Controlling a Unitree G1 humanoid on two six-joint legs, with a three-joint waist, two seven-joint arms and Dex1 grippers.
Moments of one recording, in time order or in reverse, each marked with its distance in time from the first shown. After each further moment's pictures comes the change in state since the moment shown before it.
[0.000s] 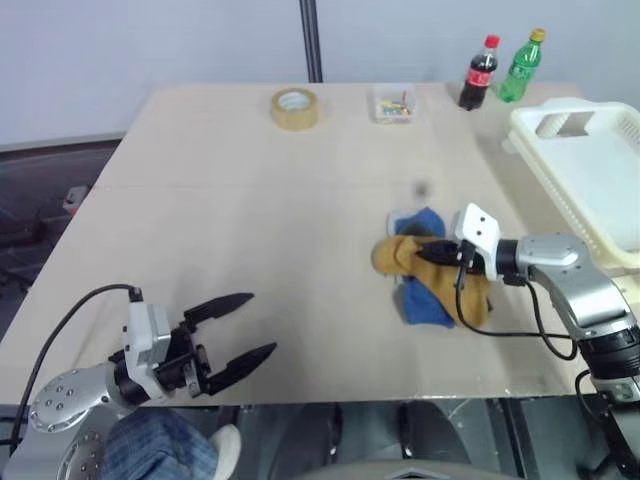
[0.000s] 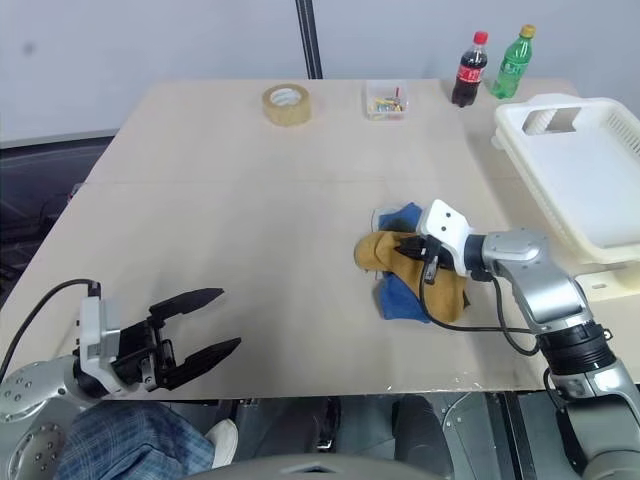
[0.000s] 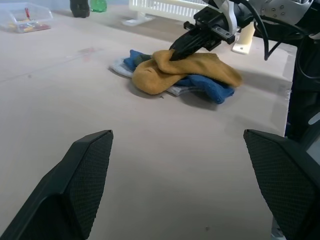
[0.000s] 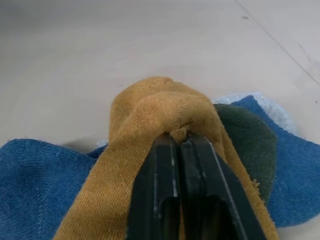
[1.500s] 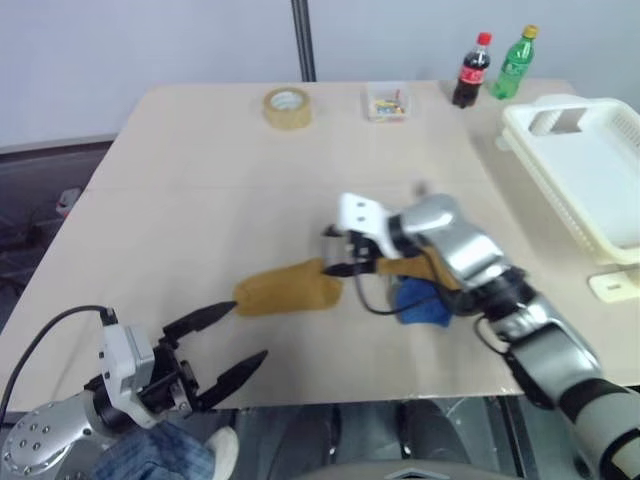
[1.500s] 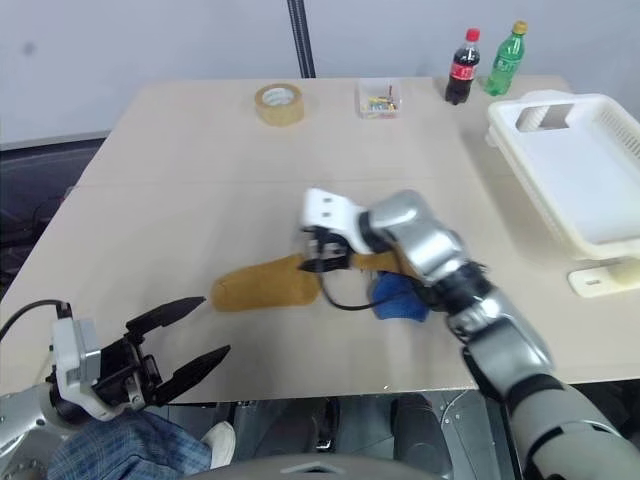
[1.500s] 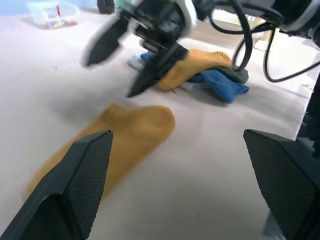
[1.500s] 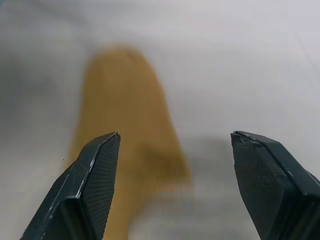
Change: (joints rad) left arm 0.155 -0.051 0.082 -0.109 -0.006 -0.044 0.078; right arm -0.386 0.331 0.256 0.255 -0.157 0.081 0.105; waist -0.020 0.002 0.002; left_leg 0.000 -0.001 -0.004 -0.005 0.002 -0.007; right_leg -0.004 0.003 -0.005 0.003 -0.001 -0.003
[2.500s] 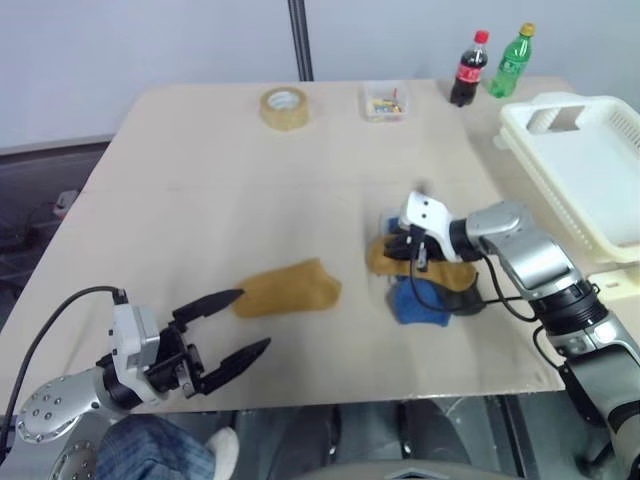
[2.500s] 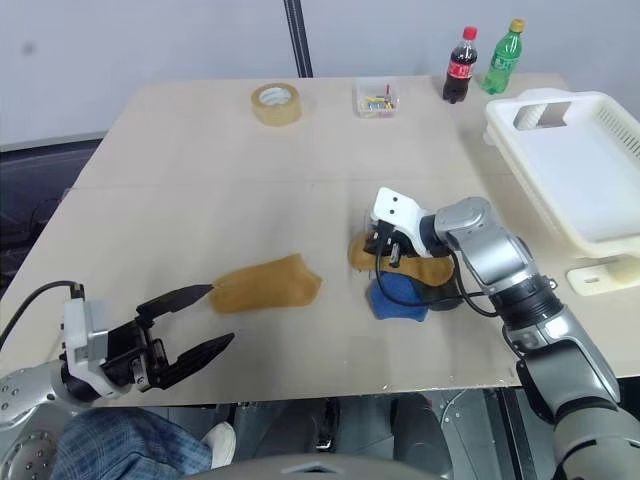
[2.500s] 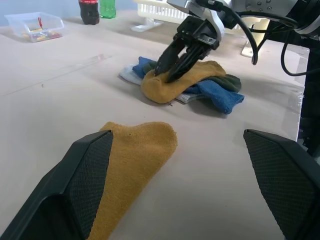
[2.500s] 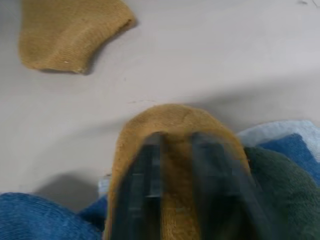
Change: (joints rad) left arm -0.115 0.041 -0.040 0.073 -0.010 0.031 -0.038; right arm 0.104 -0.206 -0.060 -0.129 0.027 0.129 -0.033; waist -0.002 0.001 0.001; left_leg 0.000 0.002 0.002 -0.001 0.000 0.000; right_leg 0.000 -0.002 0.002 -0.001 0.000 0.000
